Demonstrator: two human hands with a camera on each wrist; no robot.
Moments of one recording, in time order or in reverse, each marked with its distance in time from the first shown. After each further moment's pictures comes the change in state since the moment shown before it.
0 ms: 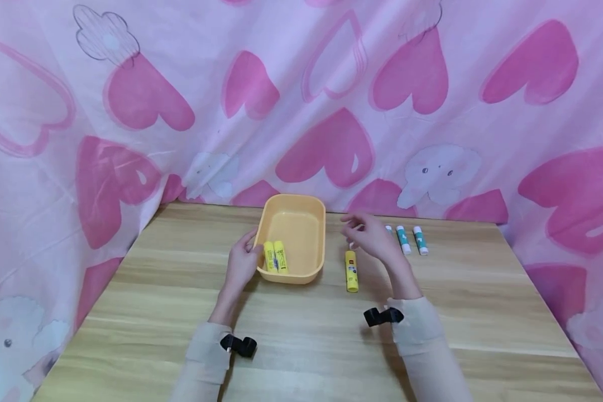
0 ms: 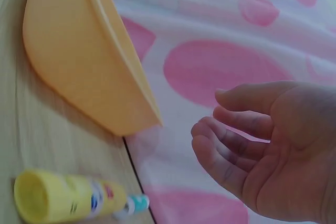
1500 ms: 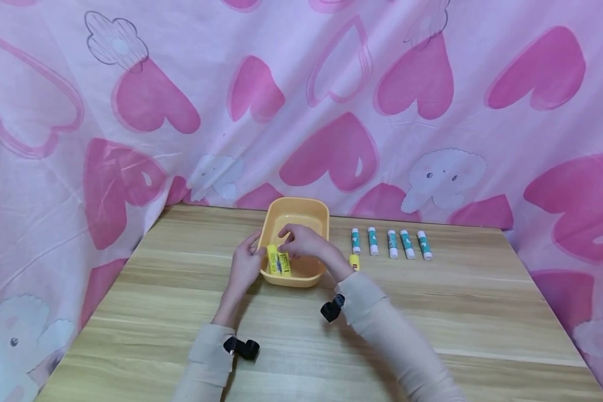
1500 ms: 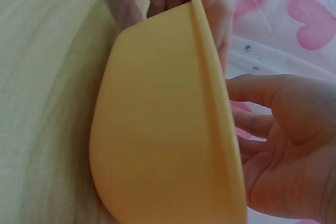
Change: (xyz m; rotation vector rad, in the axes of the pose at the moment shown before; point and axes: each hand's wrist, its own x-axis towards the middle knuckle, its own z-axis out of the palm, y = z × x) left_hand 0.000 0.000 0.004 -0.015 0.000 -0.026; right_hand 0.059 -0.049 0.110 -0.063 -0.369 -0.037
